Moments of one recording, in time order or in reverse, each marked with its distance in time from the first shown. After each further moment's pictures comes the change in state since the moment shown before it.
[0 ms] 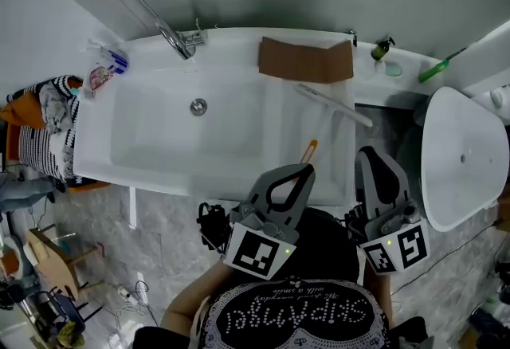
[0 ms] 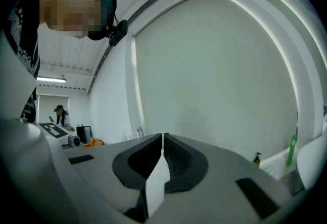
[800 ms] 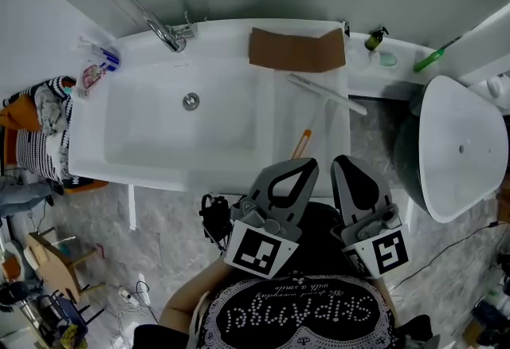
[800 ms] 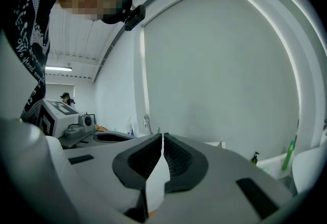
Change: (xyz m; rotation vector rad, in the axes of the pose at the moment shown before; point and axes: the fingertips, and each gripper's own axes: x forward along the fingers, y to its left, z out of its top) left arm 0.006 -0.022 0.002 0.009 -0.041 -0.018; right arm -0.018 0.030 -0.040 -0.060 0.093 0.032
